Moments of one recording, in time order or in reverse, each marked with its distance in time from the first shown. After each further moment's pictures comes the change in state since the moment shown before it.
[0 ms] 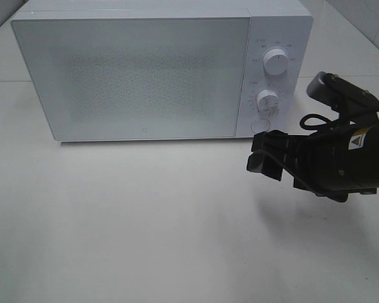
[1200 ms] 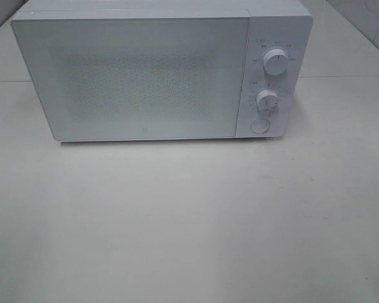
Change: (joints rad) left arm 0.000 0.000 0.000 0.000 0.000 0.000; right arm -0.004 -0.826 -0.146 -0.368 1.074 -0.301
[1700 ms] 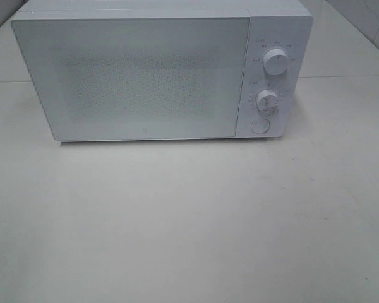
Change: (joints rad) left arm 0.000 0.000 0.000 0.000 0.000 0.000; right arm -0.232 -0.356 0.099 0.000 0.042 -0.024
